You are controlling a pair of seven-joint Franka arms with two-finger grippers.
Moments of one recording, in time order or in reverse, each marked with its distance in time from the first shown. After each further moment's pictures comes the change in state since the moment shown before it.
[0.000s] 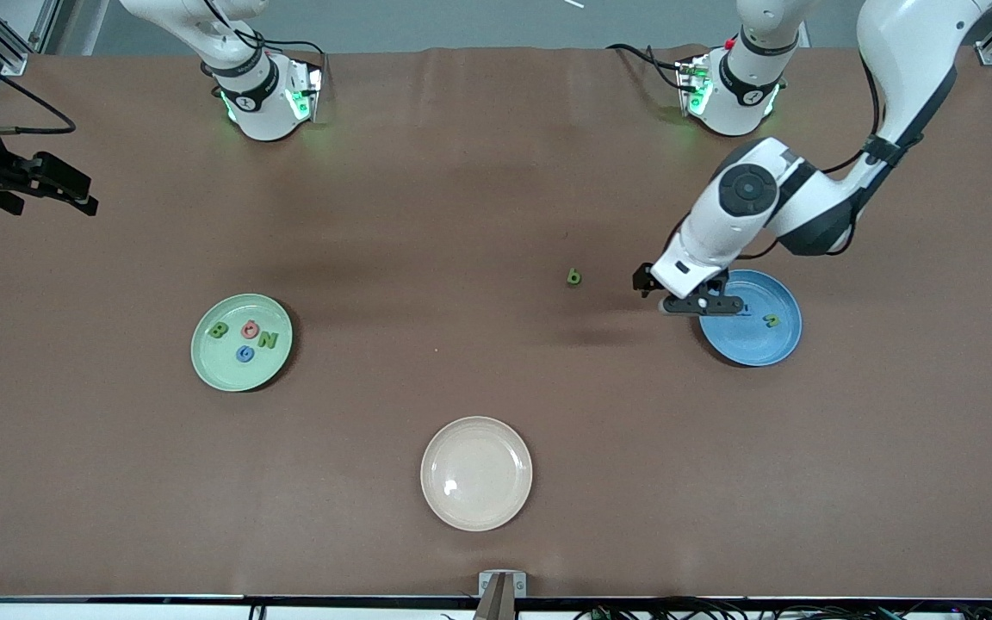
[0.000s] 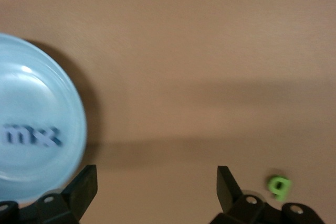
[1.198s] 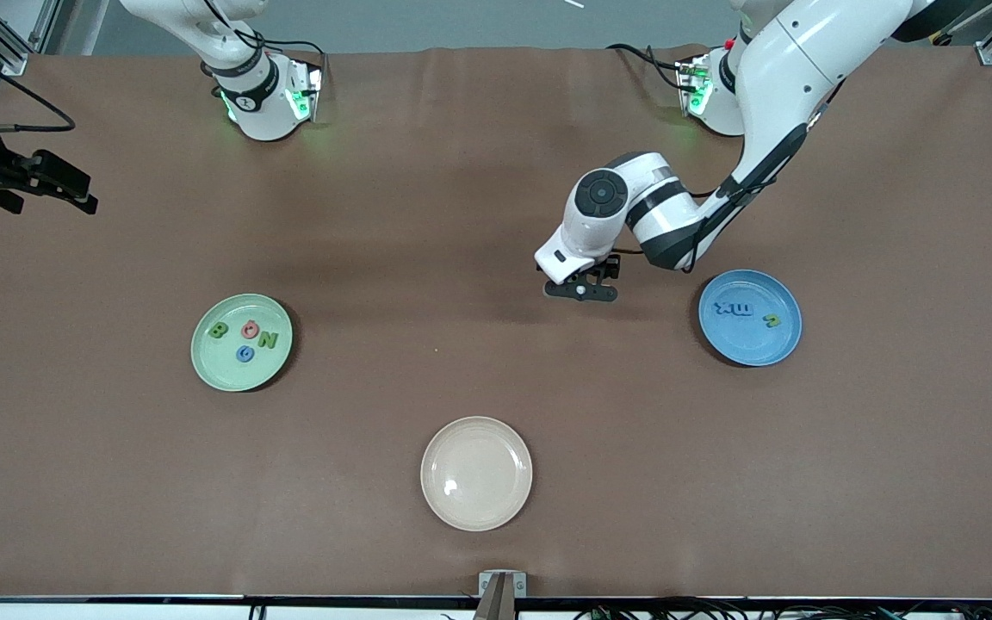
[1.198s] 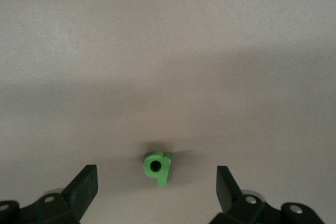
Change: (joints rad) left arm -0.600 0.194 0.347 0.188 0.007 0.027 -0.104; right arm 0.000 -0.003 0.000 -0.002 0.000 0.000 0.000
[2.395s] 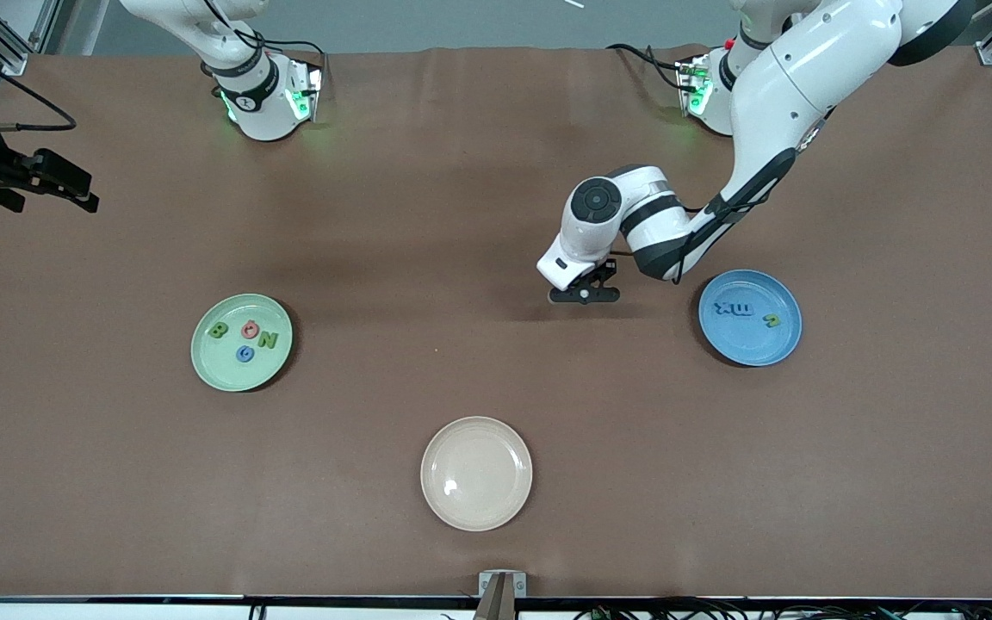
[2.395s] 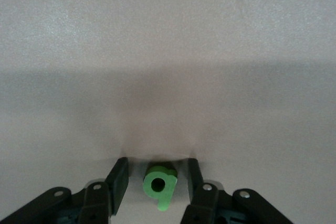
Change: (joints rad) left arm 0.001 0.072 0.006 -0.005 0.137 0.016 -0.199; right arm 0.000 0.000 0.003 0.000 0.000 -0.008 -0.002
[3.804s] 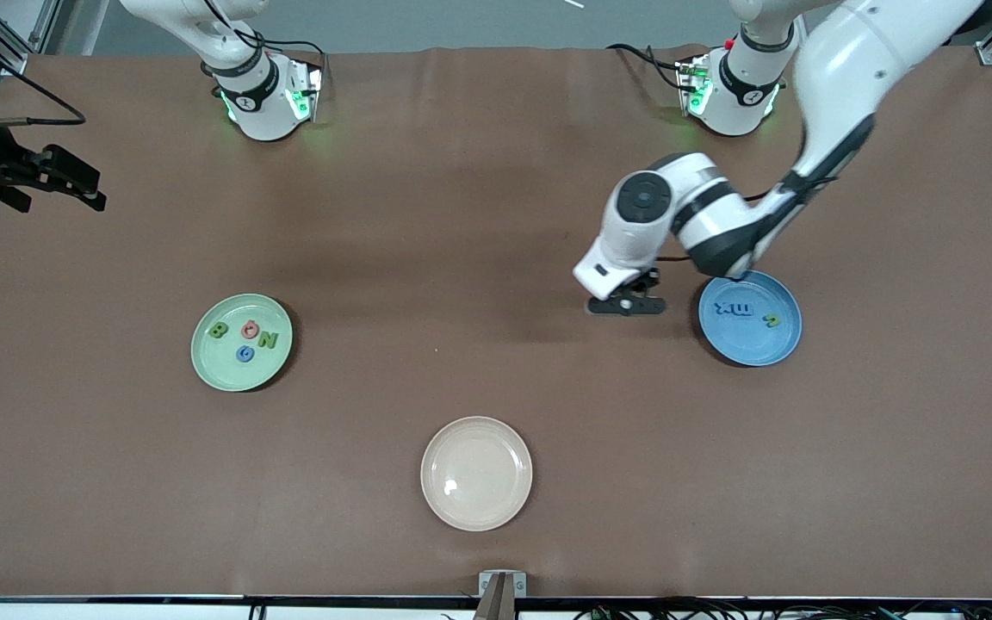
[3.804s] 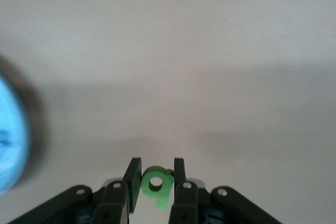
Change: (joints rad) left arm 0.423 -0.083 -0.316 0.025 0.001 -0.280 0.258; right arm 0.001 -0.011 0.016 -0.003 -0.001 0.015 0.000
